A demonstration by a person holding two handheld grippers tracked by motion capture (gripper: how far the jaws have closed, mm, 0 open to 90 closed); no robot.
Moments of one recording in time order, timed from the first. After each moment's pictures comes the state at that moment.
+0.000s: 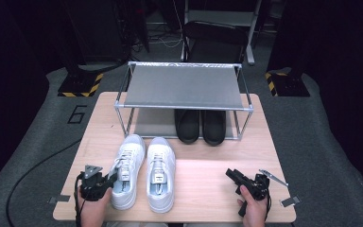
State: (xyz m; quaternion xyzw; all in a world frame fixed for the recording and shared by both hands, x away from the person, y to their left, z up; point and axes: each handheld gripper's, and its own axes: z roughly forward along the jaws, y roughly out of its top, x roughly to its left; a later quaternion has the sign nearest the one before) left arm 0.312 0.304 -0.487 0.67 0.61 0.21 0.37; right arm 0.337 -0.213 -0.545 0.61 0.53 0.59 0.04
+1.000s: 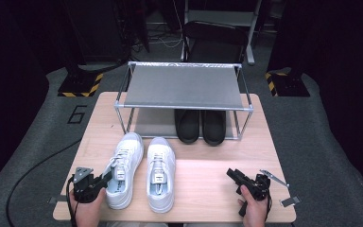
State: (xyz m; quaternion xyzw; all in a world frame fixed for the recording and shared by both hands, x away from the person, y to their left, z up) left arm 0.303 0.323 -0.483 0.64 0.60 0.22 0.42; right arm 0.336 -0.214 -0.545 0.61 0.53 0.59 0.05
